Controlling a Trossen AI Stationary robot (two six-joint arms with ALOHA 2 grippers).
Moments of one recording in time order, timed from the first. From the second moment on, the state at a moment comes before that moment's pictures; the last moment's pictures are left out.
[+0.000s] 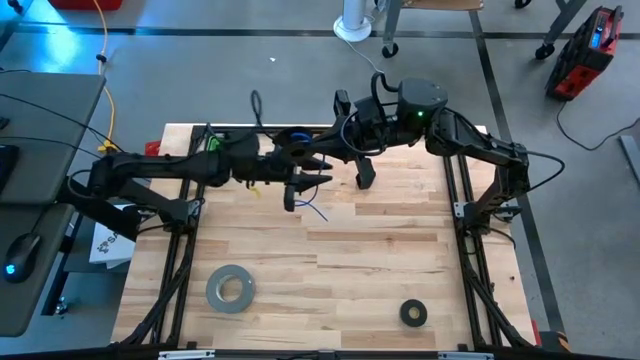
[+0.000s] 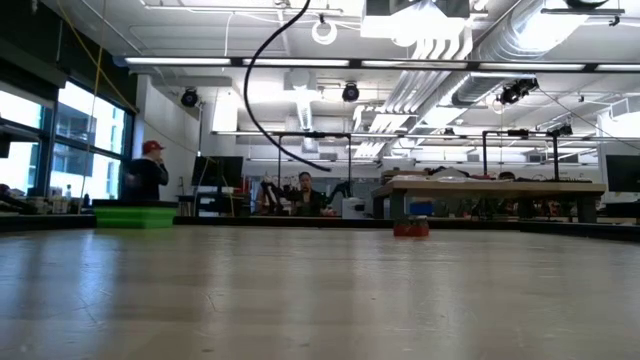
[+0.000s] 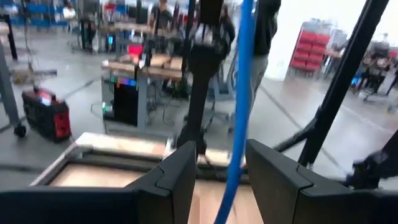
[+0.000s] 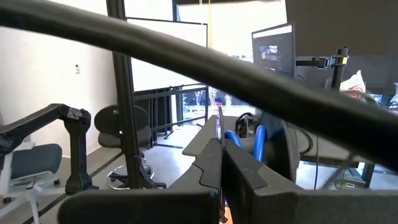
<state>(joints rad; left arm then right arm) 0.07 1.34 1.20 0.15 0.08 -0.14 -0.08 1.68 2.06 -0.28 -0.35 0.02</state>
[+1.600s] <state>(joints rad) 0.07 1.28 1.20 0.00 0.01 -0.10 -0.08 1.68 2.06 -0.28 -0.35 0.00</state>
